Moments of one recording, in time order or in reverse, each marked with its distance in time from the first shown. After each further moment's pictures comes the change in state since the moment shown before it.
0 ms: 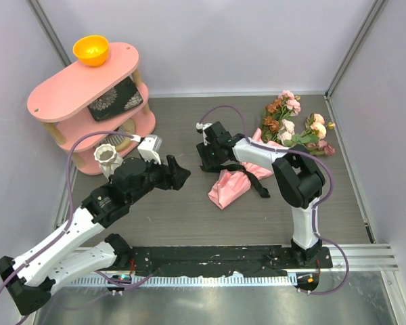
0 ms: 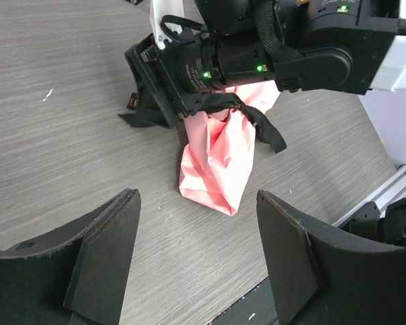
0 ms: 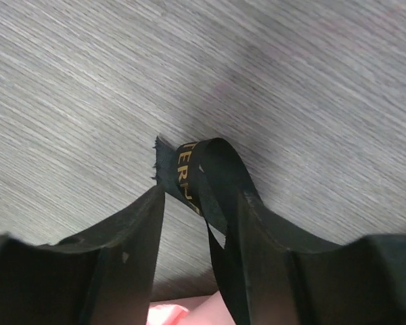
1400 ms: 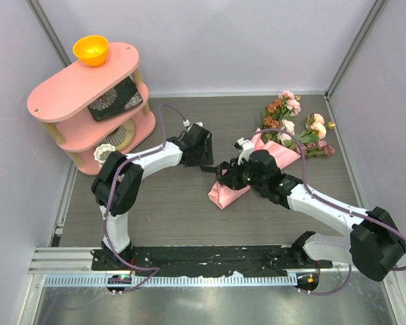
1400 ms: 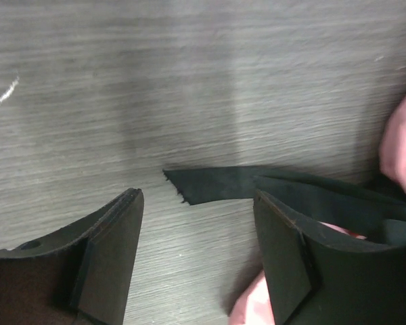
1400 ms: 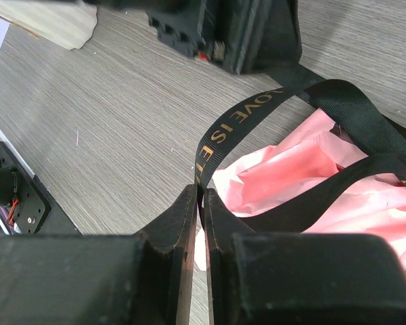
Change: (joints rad) left arm 0.140 1.101 0.484 0.017 0.041 -0.137; right arm 0.003 -0.798 -0.742 0.390 -0.185 0.259
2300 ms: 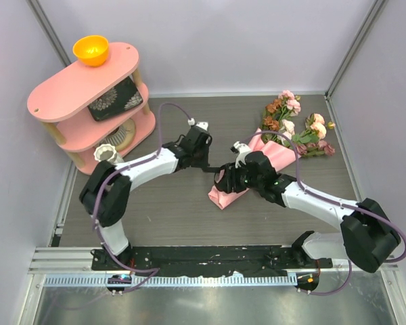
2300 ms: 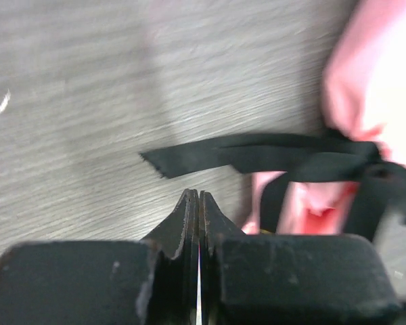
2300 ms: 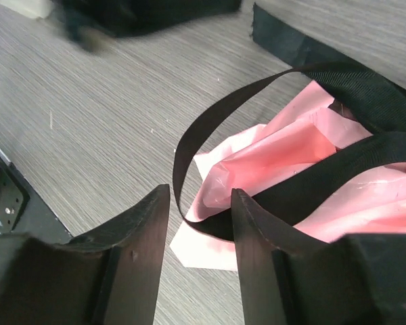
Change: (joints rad) left arm -0.066 -0.081 -0.084 0.034 -0.045 0.128; right arm 0.000 0.061 -0.007 -0.015 -0.003 -0.005
